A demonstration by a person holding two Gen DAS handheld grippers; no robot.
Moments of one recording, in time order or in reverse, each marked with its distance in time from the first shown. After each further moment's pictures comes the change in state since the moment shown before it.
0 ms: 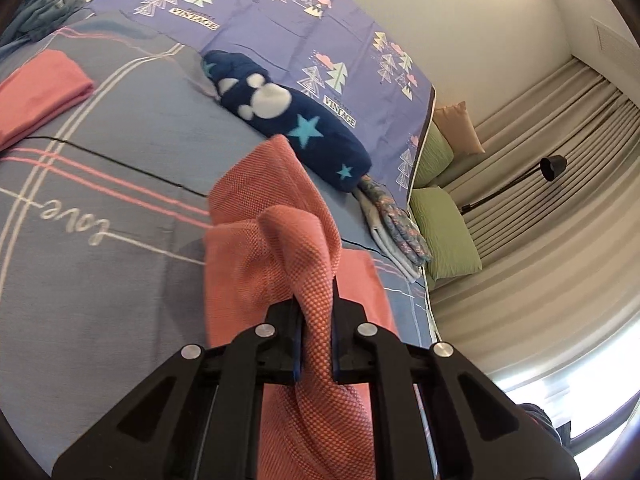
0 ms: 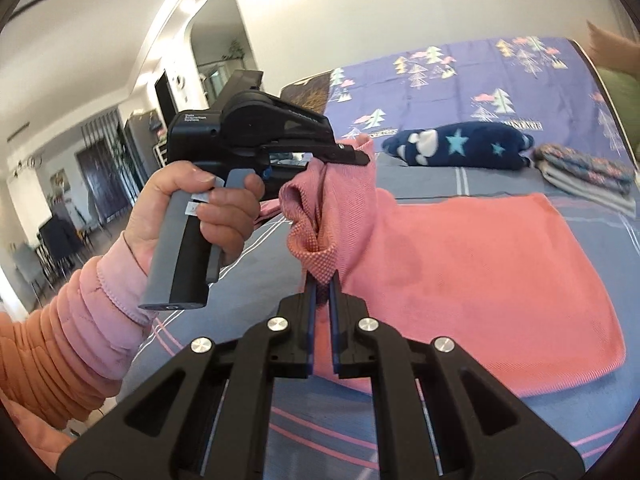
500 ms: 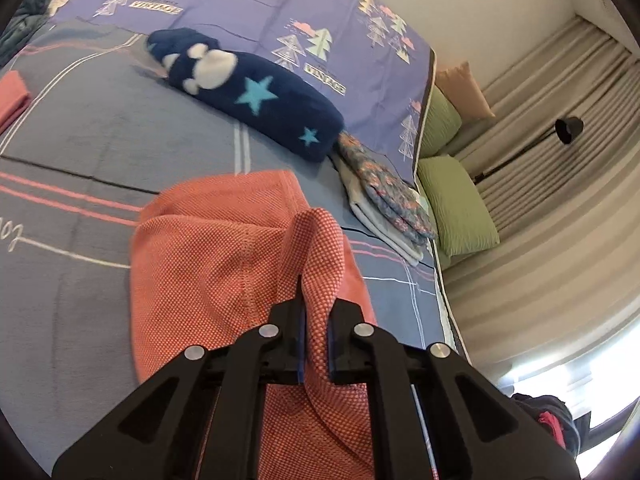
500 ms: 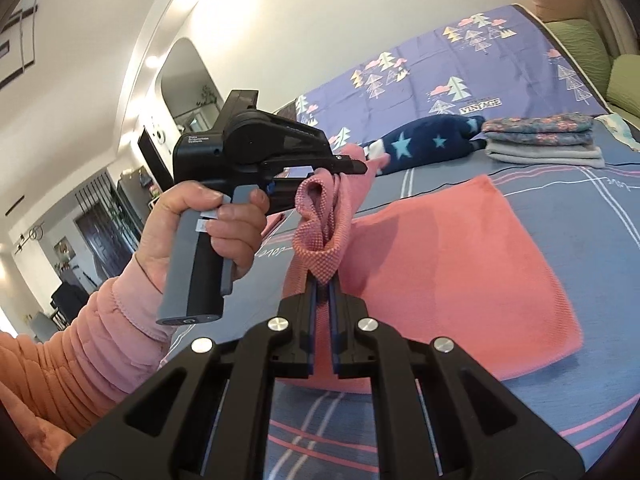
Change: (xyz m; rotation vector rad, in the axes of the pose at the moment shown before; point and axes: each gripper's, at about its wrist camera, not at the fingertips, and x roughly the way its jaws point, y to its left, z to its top) left arm 0.075 -0.074 -0.009 0.079 0.083 0.072; right arm -0.051 -0.072 -0.005 0.178 -0.102 0.002
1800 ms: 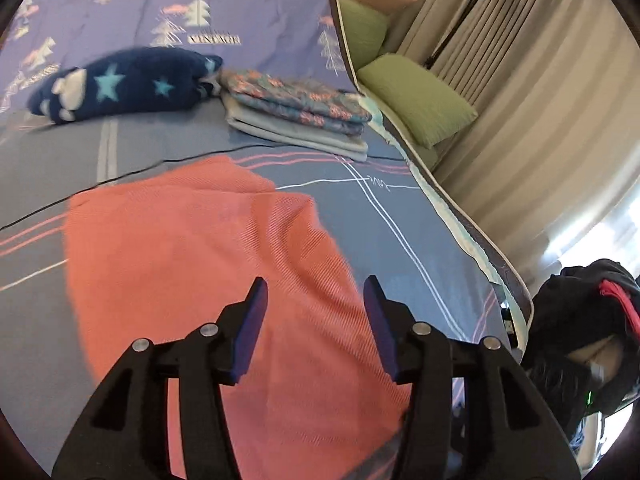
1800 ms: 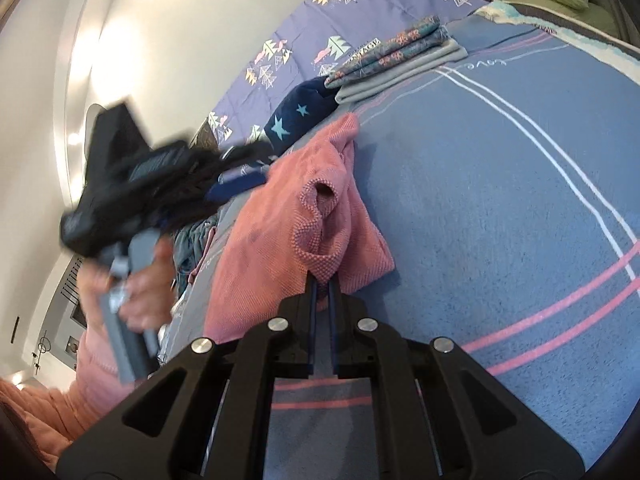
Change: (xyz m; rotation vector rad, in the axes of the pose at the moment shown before) left arm 0.050 -0.101 -0.083 0.428 0.141 0.035; right arm -0.059 -0.105 -0.033 0.398 0.044 -0.119
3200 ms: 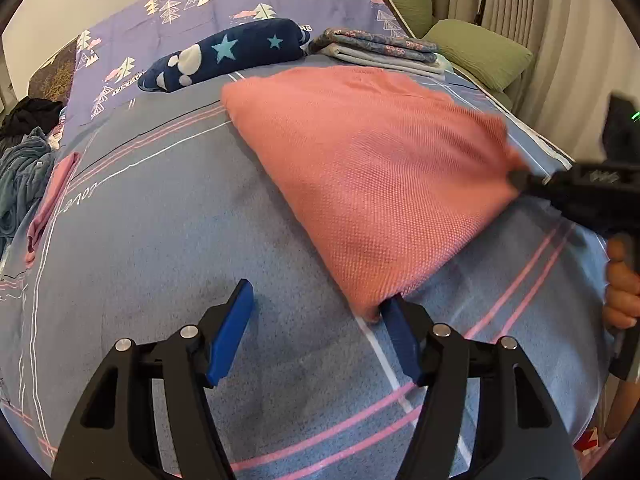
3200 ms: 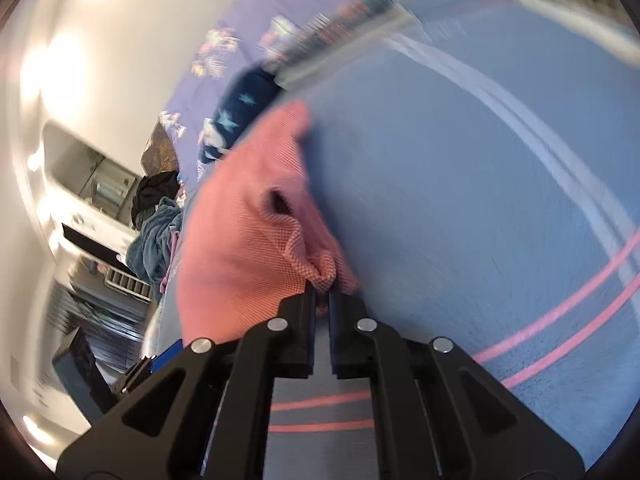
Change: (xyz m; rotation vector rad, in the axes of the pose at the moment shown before) left arm -0.048 0.034 -0.144 0.128 0.011 0.384; right arm 0.027 -0.032 0.007 0.196 0.108 -0.089
